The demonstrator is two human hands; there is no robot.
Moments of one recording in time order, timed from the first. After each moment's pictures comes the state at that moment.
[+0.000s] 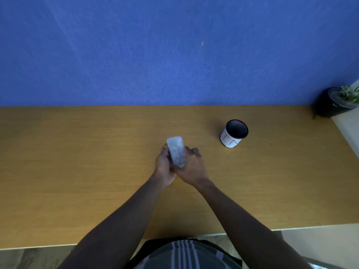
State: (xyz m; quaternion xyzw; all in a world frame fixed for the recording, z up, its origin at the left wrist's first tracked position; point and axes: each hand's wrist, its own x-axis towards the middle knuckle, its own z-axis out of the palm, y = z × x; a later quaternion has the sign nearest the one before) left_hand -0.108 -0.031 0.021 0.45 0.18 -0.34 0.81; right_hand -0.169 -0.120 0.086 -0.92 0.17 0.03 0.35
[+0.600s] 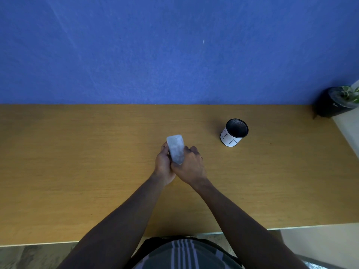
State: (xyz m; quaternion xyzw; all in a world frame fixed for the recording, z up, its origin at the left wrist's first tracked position) left_hand -0.106 -0.032 0.014 0.43 0.15 -0.34 0.82; right_hand -0.166 -0.111 0.091 -0.93 0.20 0.04 0.31
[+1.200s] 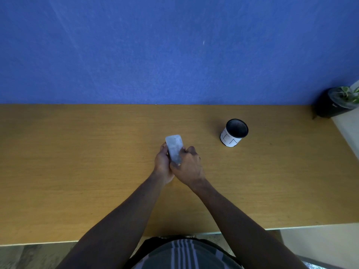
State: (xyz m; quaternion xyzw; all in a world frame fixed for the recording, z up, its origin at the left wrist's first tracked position) left_hand -0.103 -0.031 0.006 0.41 0.17 -0.37 0.82; right_hand -0.168 -0.106 0.087 -0.94 0.19 0.04 0.30
